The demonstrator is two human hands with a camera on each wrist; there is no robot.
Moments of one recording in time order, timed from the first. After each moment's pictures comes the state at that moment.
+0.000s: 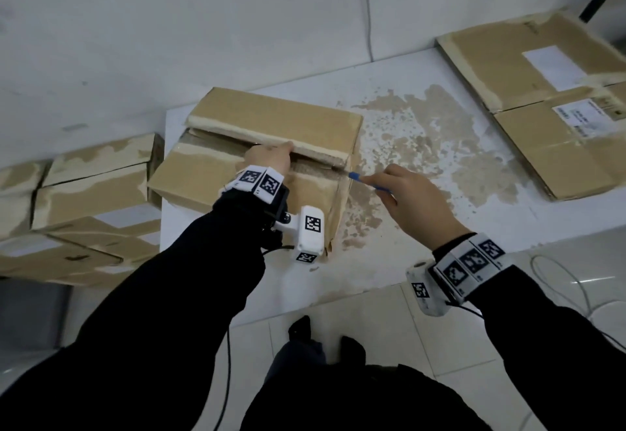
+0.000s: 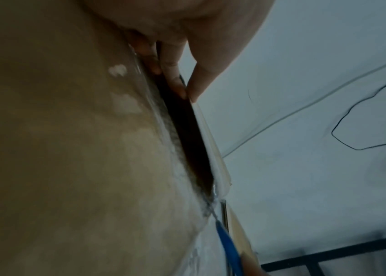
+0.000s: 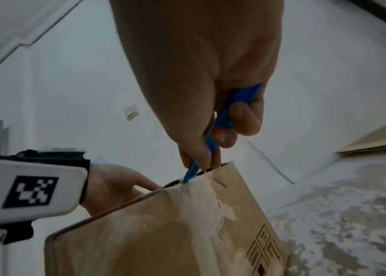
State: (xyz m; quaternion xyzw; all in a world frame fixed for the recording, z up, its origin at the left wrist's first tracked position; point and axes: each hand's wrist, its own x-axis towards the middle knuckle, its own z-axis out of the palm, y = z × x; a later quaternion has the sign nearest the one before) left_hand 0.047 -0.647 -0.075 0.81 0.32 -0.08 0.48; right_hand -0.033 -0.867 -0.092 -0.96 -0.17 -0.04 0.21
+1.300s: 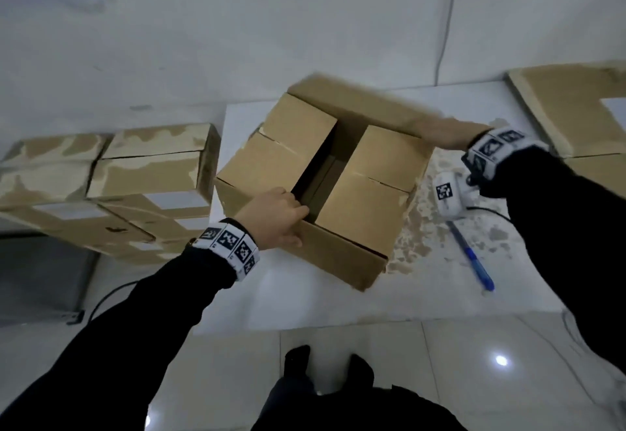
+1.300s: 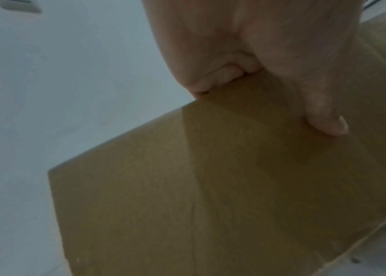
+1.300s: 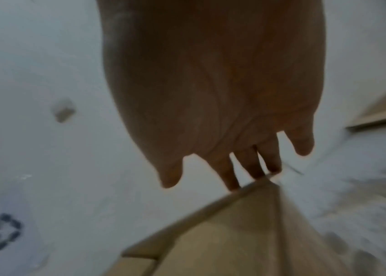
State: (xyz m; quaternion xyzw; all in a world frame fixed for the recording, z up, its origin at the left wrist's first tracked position) left_hand -0.014 -0.528 -0.079 0.93 -0.31 -0.13 -0.12; right_hand 0.135 -0.819 -0.051 -0.94 -0.08 0.26 0.22
